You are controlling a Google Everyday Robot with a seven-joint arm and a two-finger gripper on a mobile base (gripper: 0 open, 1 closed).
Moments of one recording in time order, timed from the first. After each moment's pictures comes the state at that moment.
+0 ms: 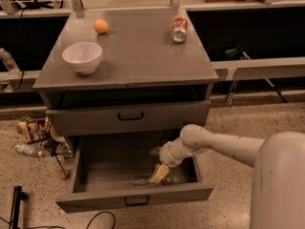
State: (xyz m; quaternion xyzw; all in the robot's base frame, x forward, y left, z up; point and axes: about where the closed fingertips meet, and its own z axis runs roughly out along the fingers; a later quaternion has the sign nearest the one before) arm 0.577 -0.007 0.423 -0.65 0.68 0.24 0.25
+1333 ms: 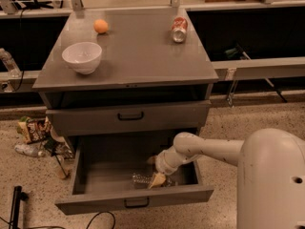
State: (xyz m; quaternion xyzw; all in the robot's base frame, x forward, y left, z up) arm 0.558 0.005 0.373 -0.66 0.67 0.24 0.21
